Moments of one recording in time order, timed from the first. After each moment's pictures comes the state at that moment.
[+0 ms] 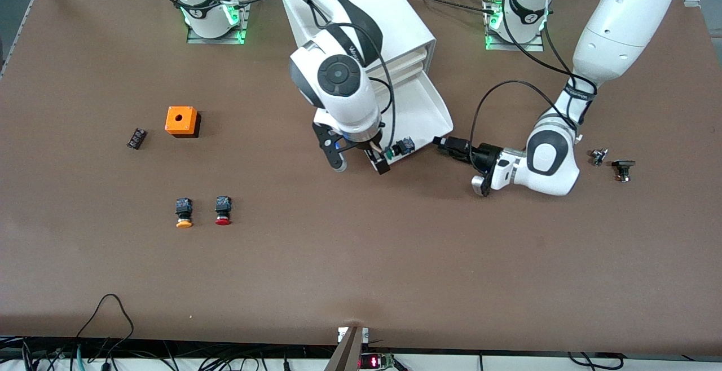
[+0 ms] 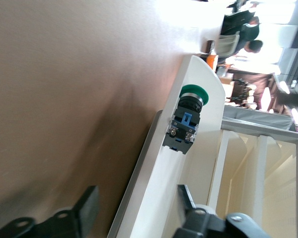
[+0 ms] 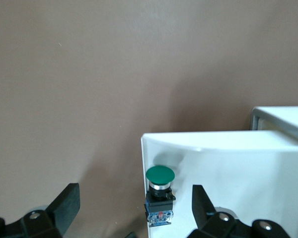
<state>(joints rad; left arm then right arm) 0.06 0.71 -0.19 -1.82 -0.98 1.75 0.73 0.79 0.79 -0.03 -1.10 0.15 2.02 1.84</state>
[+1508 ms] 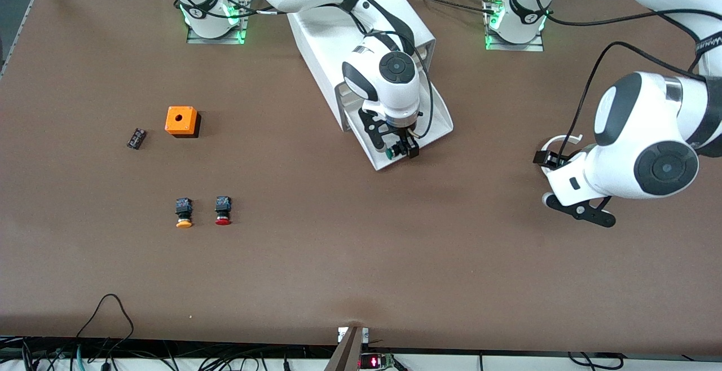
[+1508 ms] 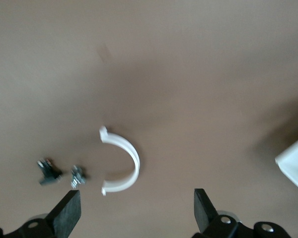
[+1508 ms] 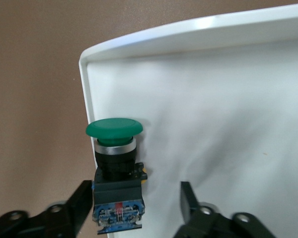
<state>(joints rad) -0.02 0.54 -0.21 -1.21 0.21 1.47 0.12 0.94 0.94 -0.04 -1.10 0.08 2.18 2.03</state>
